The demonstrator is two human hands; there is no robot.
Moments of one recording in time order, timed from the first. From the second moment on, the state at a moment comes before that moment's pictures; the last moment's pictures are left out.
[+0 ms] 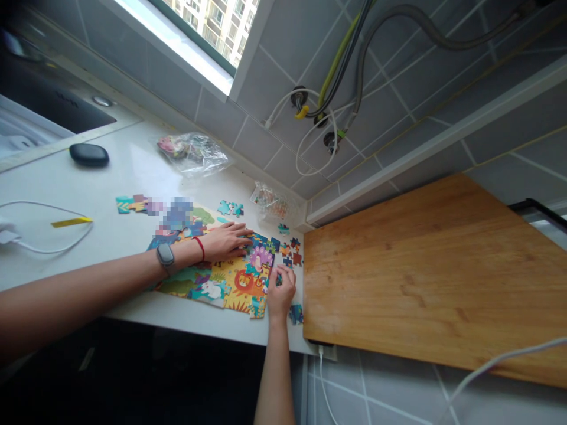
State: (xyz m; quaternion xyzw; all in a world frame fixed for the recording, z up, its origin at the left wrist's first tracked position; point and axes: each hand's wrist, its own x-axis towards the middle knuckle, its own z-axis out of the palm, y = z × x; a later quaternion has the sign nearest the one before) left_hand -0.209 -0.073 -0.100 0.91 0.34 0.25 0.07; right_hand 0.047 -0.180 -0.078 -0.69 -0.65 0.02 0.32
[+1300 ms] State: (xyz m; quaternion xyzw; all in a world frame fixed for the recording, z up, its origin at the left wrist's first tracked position) left_hand -0.219 -0.059 -0.070 0.66 0.48 0.49 0.30; right_hand 0.055 -0.177 -0.089 -0.66 -0.65 0.00 0.39
